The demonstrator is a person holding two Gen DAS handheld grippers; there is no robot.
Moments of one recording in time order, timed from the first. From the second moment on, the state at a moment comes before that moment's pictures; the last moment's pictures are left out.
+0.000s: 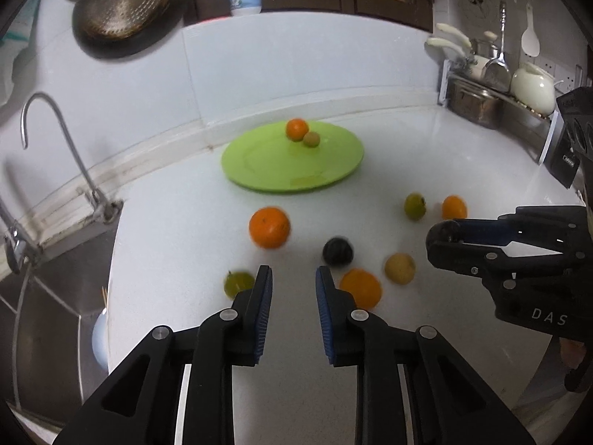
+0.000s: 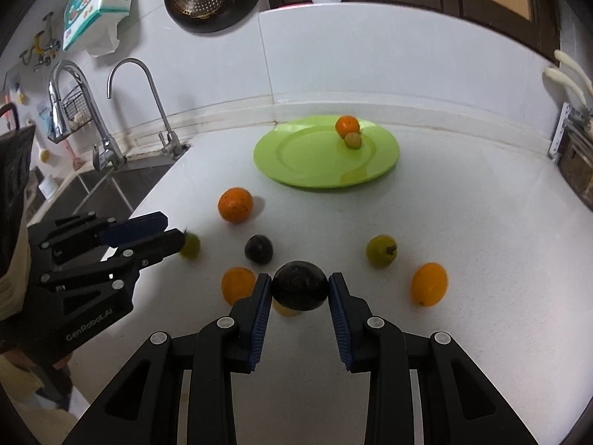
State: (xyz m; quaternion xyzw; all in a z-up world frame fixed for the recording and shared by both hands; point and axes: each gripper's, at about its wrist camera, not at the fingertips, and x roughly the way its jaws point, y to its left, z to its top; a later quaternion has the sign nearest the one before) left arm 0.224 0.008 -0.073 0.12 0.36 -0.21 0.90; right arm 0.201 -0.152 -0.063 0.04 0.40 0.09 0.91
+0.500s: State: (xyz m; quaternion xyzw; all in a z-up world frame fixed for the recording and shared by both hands) left arm 0.258 0.044 -0.098 0.09 0.38 -0.12 0.91; right arm 0.227 -0.105 -0.070 0.00 0.39 0.15 0.91
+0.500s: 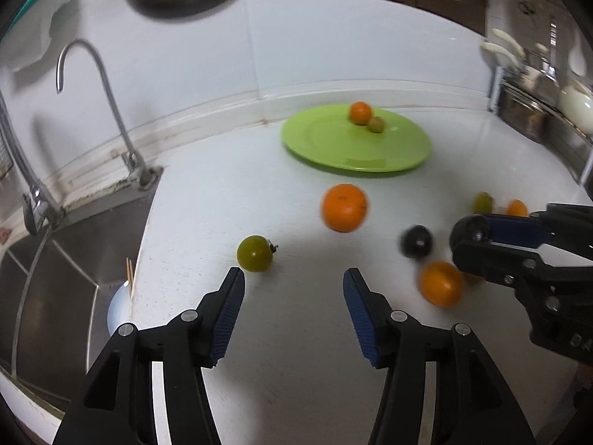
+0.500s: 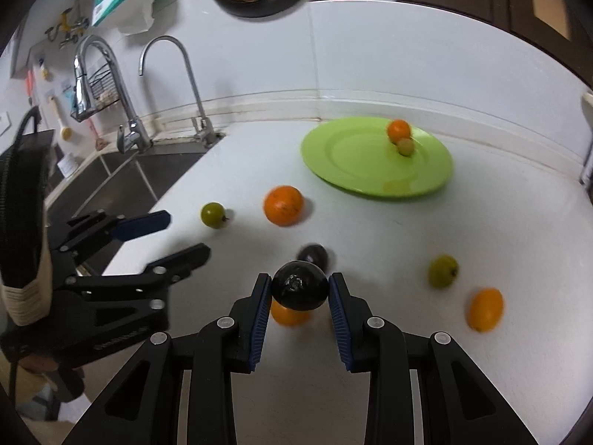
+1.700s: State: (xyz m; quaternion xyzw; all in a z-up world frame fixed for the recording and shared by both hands) left arm 0.307 0.063 -0.096 0.08 0.41 -0.12 0.90; right arm 0.293 -0.076 -0.063 0.03 0.40 0.14 0.90
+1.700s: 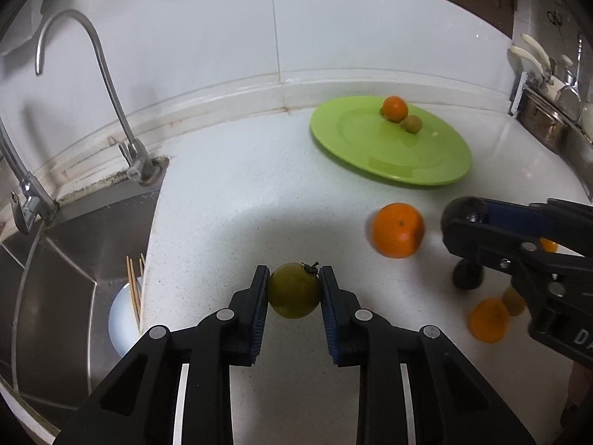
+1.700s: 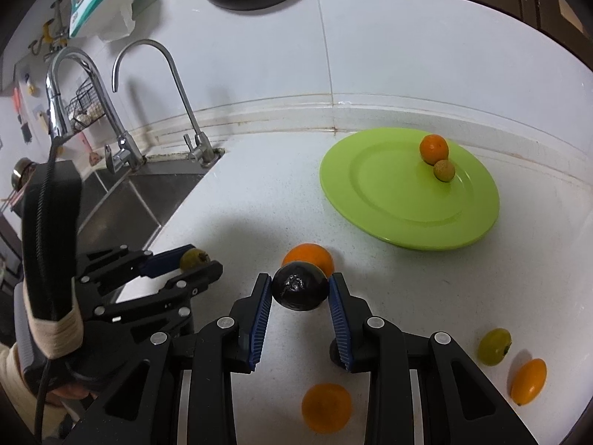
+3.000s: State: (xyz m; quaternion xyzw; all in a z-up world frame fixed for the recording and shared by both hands) left arm 0.370 -0.028 -0.021 0.09 0.35 -0.22 0.91; right arm 0.347 -0.159 -0.008 -0.02 0.38 0.12 0.92
